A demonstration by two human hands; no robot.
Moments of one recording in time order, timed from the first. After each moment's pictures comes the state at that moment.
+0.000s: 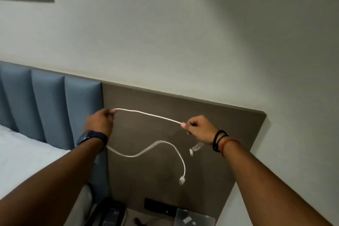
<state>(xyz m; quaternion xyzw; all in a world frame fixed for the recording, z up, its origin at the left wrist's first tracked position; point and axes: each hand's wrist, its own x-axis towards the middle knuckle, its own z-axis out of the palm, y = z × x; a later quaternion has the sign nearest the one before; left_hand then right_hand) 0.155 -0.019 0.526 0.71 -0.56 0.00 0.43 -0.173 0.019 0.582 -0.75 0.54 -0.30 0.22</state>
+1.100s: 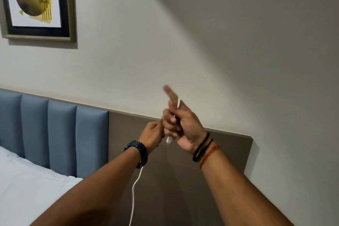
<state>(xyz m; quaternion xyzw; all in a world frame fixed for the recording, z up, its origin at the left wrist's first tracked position) 0.015 0.071 0.633 0.43 -0.61 -0.38 0.54 -0.098 0.115 0.695 -0.59 0.14 -0.48 0.63</state>
